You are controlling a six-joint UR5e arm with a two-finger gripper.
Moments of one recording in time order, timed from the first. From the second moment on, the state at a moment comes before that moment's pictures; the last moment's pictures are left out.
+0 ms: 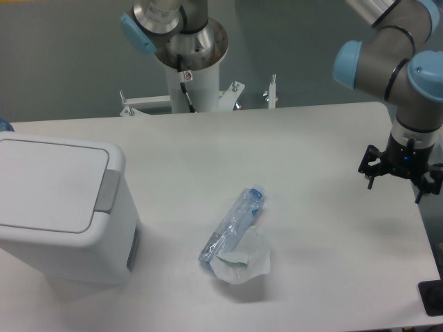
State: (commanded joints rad) arm 2.83 -2.07 -1.38 -1.02 1.46 1.31
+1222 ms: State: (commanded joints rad) arm 2.67 -1.97 -1.38 -1.17 1.32 0.87
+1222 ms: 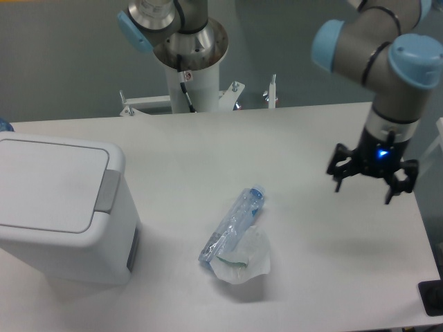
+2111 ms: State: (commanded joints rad) arm 2.40 -1.84 -1.39 -1.17 1.12 0.41
